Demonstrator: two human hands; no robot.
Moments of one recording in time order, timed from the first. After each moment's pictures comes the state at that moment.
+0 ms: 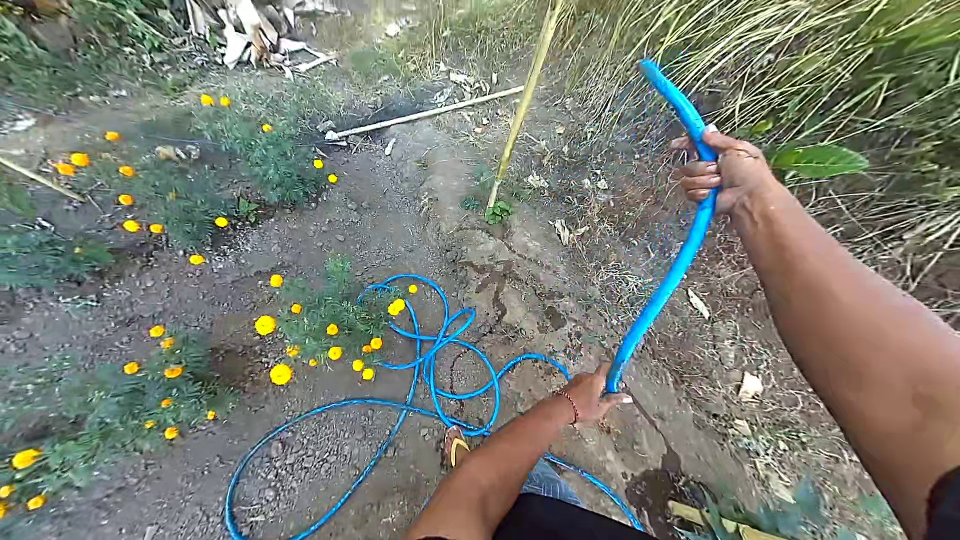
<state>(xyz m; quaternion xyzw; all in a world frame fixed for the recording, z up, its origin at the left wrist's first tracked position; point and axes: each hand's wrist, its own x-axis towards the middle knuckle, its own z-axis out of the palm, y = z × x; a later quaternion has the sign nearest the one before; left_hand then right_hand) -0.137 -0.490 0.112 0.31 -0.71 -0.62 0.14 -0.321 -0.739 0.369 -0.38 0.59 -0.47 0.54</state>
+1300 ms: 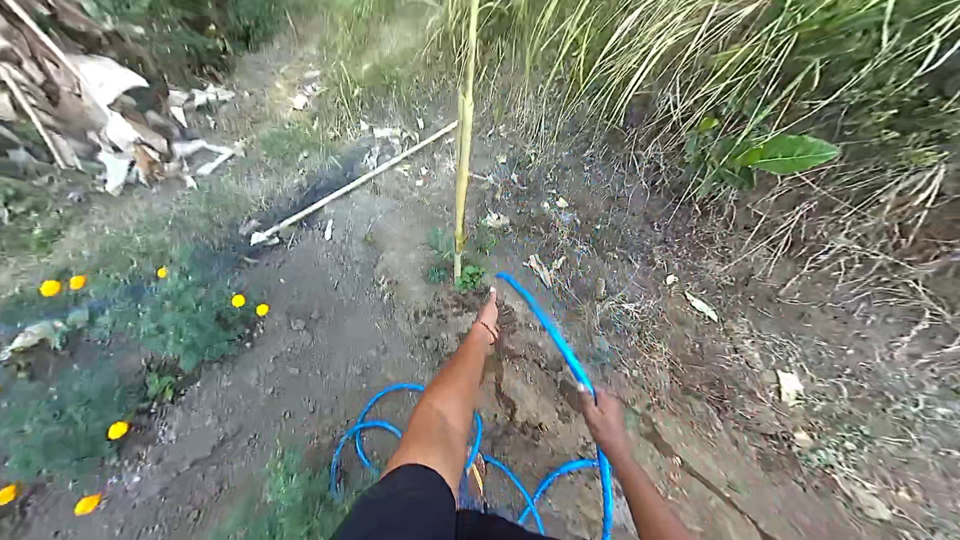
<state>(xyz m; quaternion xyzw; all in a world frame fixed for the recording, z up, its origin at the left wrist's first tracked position) -0.129 -1.029 0.047 0.55 -0.26 -0.75 0.23 -0.263 -0.776 0.052 -0.39 0.80 -0.35 0.28</state>
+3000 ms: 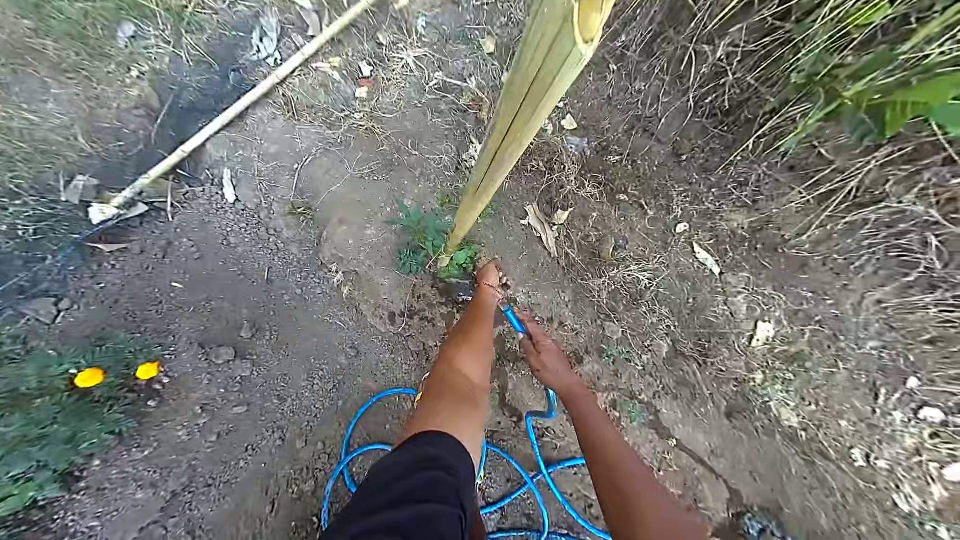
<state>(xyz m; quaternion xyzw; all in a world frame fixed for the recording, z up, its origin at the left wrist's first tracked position) -0.244 -1.353 -0.181 0.58 -0.05 -0.78 0.22 -0.264 -1.184 -0.051 -0.39 0.78 -0.12 0.48</state>
